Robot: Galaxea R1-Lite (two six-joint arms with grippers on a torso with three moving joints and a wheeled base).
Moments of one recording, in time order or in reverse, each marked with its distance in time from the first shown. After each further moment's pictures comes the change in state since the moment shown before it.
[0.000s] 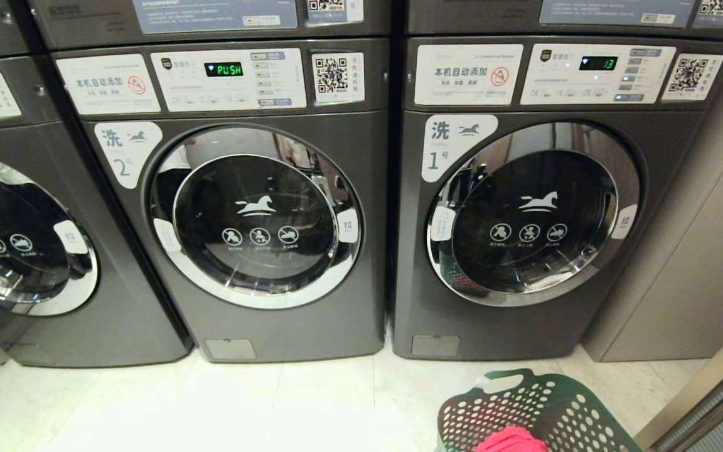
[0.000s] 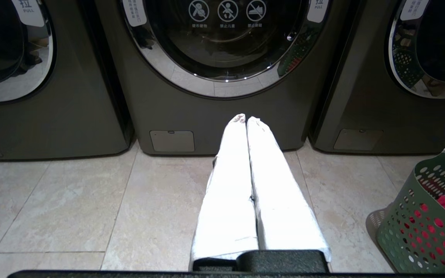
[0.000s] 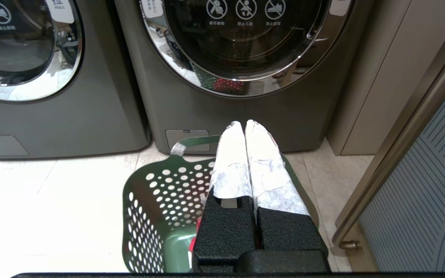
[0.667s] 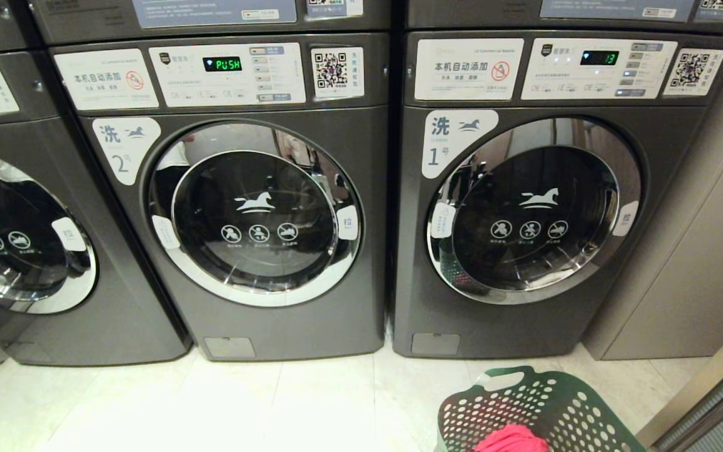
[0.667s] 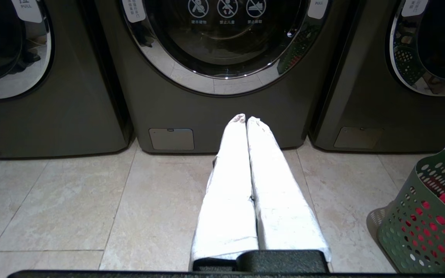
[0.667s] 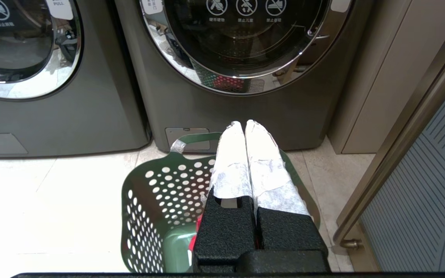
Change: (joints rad) left arm 0.000 0.000 0.000 0.001 0.000 -0.001; right arm 0.000 0.000 0.000 0.000 0.000 0.000
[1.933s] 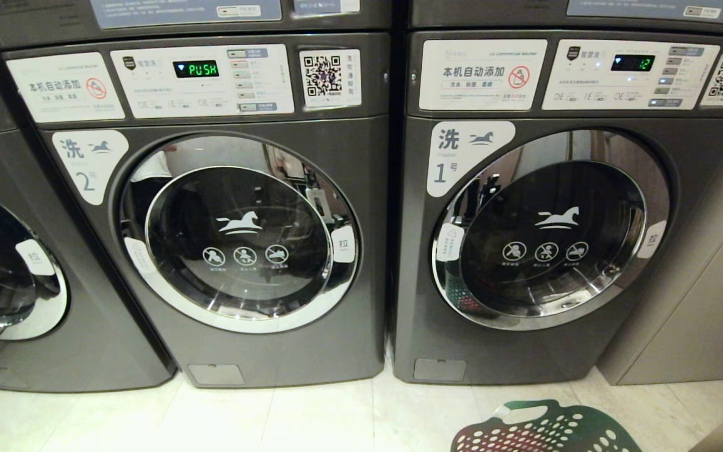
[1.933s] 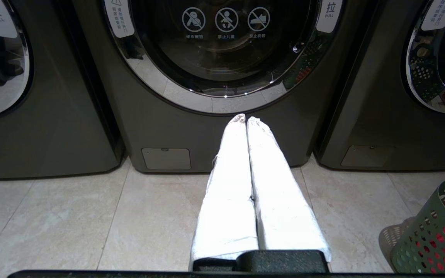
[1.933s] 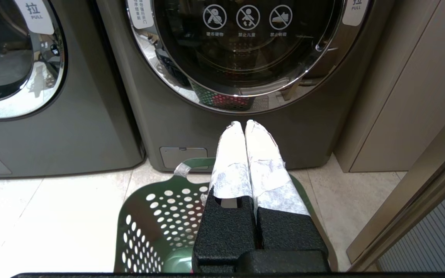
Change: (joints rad) left arm 0.000 0.000 0.000 0.001 0.001 -0.001; right arm 0.000 0.000 0.002 0.000 0.000 0.002
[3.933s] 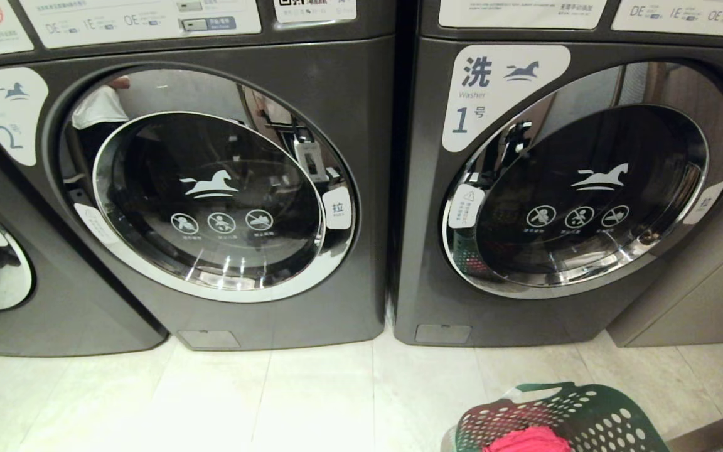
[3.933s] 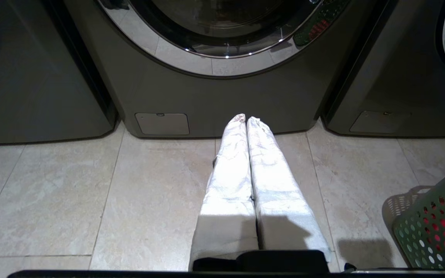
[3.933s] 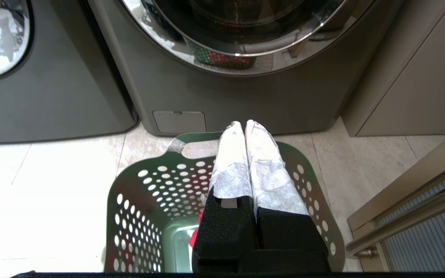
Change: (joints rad) left arm 0.000 0.000 0.000 -0.001 0.000 -0.002; right arm 0.000 0.000 0.000 0.000 0.000 0.000
